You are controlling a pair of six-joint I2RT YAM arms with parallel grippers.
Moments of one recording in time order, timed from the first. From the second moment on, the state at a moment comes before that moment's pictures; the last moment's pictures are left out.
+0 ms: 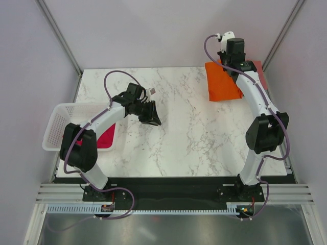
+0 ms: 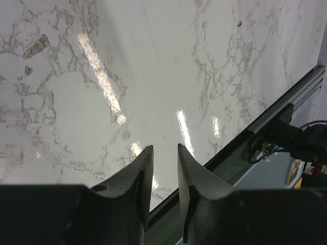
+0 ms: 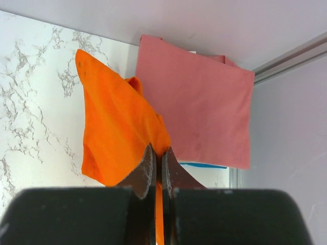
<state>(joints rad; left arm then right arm) -0.41 1.66 1.23 -0.57 0.53 -0.37 0.15 1.90 1.87 -0.46 0.27 -0.28</state>
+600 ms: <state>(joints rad) -0.41 1.66 1.23 -0.57 0.53 -0.37 -0.04 2.21 2.40 -0.53 0.16 -0.28</state>
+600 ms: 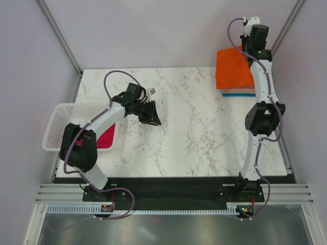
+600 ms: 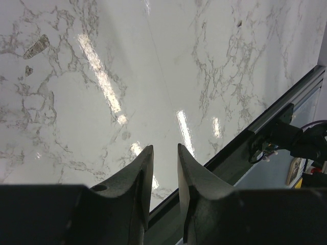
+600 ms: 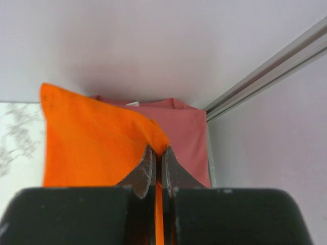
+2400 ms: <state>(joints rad) -0.37 0.93 1.12 -0.45 0.56 -0.36 0.00 0.89 1.21 -0.70 -0.29 0.49</state>
